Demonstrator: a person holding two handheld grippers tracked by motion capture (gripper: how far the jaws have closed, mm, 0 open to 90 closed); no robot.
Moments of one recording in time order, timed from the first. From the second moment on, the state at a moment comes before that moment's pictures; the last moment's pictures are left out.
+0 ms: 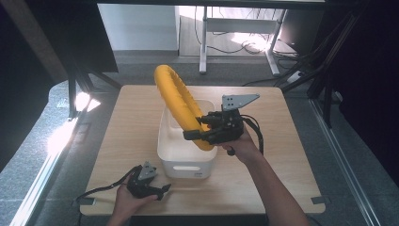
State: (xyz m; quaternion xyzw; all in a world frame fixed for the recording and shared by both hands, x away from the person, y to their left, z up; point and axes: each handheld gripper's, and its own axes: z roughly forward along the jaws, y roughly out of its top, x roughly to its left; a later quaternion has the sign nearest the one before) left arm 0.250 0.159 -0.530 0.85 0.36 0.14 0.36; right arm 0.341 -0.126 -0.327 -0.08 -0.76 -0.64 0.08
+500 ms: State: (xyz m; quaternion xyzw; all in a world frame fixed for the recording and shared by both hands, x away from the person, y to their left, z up) left arm 0.250 0.158 -0.532 0.86 0.36 0.13 0.35; right arm 0.345 -0.127 -0.345 -0.09 -0.77 -0.63 0.09
